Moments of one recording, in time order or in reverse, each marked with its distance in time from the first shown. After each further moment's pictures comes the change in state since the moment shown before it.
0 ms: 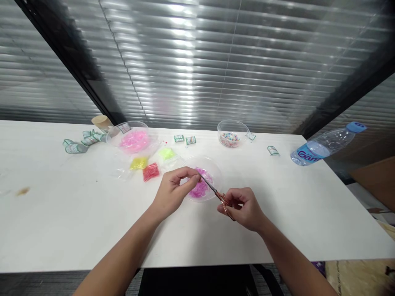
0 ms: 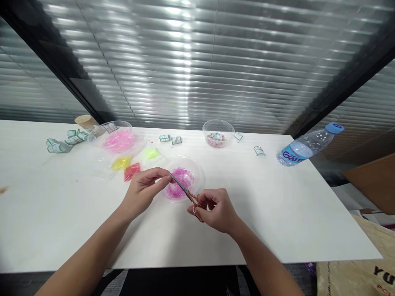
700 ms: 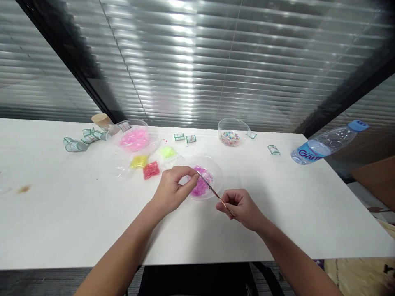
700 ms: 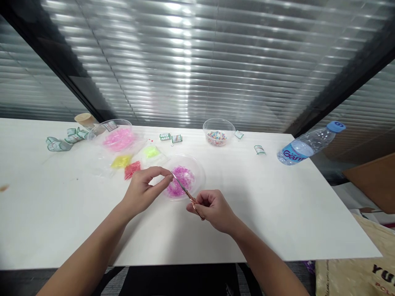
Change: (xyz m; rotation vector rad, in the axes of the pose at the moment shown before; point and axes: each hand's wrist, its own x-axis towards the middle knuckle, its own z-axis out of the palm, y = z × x) left_hand 0.000 0.001 -0.005 0.458 0.011 0.131; right_hand 0.000 0.000 0.003 0.259 -0.151 0.266
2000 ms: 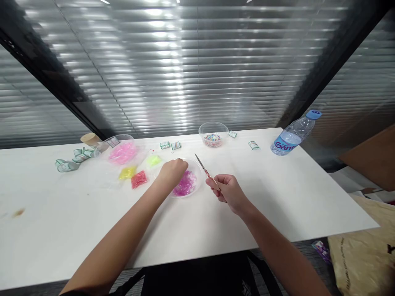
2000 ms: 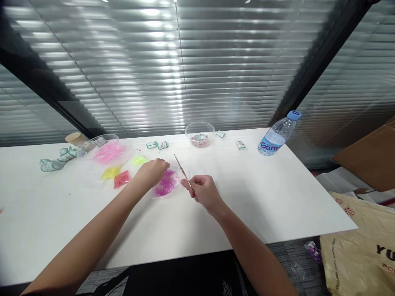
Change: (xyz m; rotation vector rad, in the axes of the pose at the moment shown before) left_hand 0.073 0.005 0.032 1.053 -0.528 -0.042; right_hand 0.009 -0.015 -0.020 0.297 0.205 0.017
